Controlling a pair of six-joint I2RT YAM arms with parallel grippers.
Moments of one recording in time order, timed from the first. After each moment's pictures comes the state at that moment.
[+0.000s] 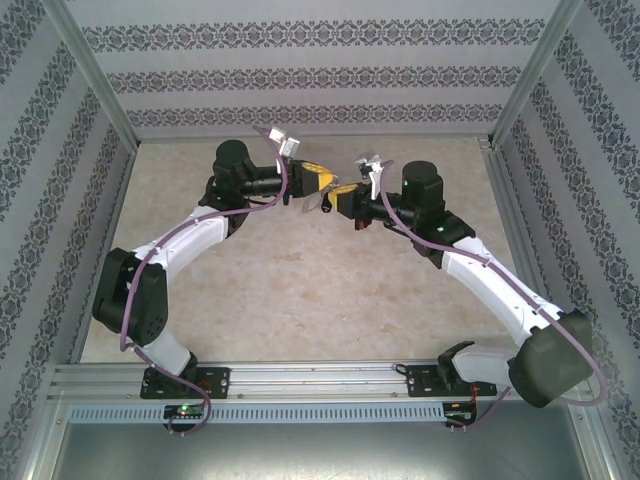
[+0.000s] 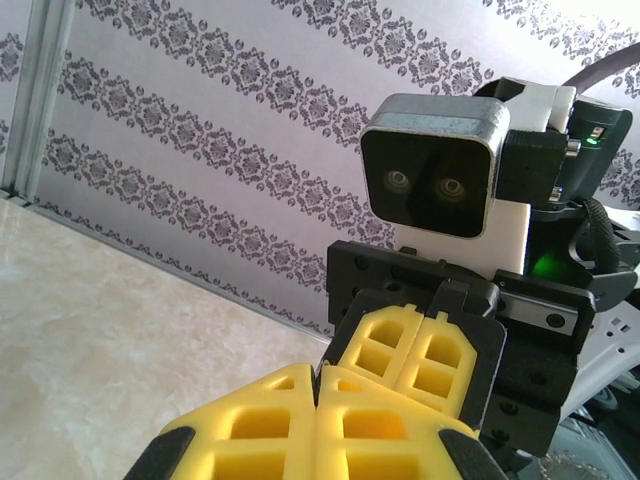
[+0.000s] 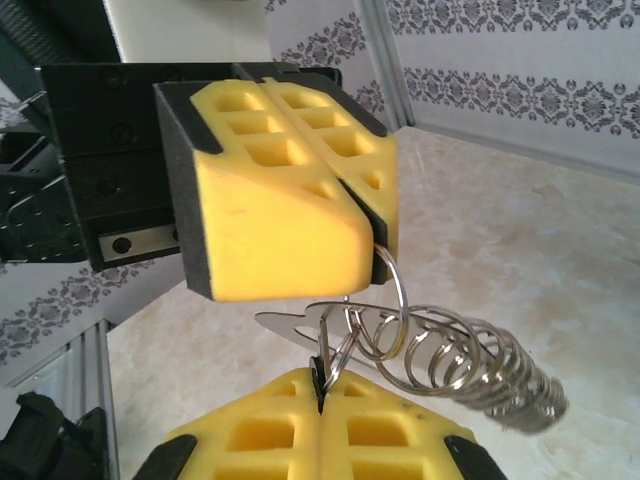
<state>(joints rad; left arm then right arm) -0.39 1.63 1.20 0.55 1.05 -0.53 0.46 1.26 1.03 -0.03 -0.64 0.24</state>
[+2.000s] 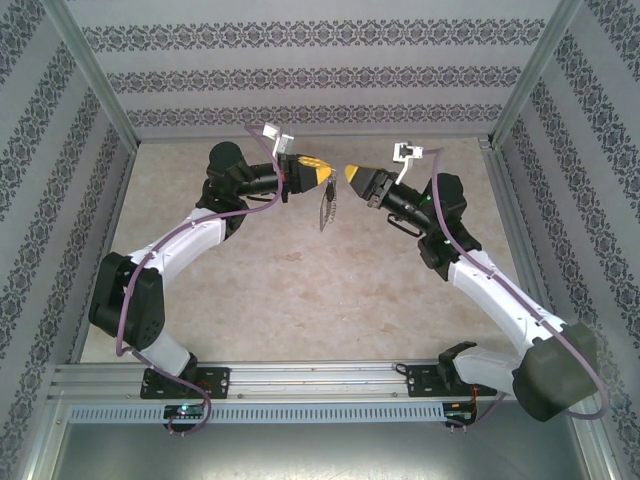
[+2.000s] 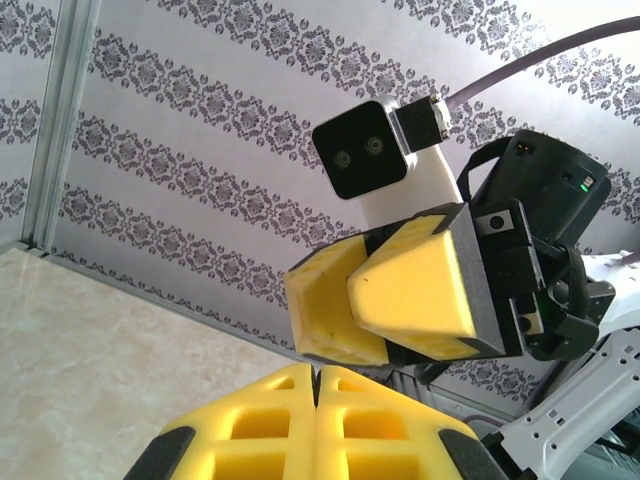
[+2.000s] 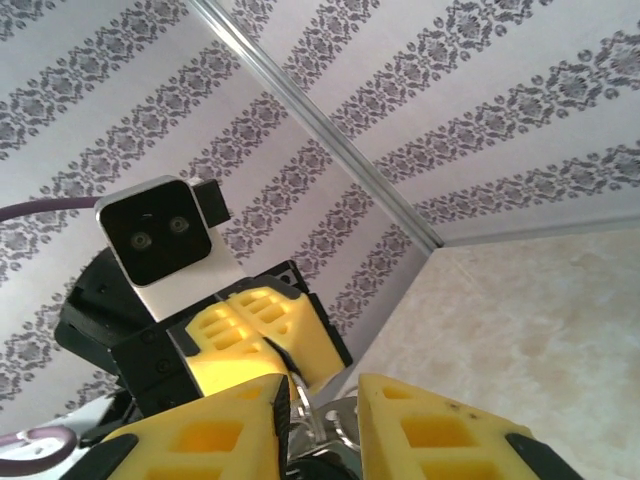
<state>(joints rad) -0.39 1.60 1.18 0.65 1.01 -0.56 0.41 1.19 0.88 0.43 -0.52 0.85</state>
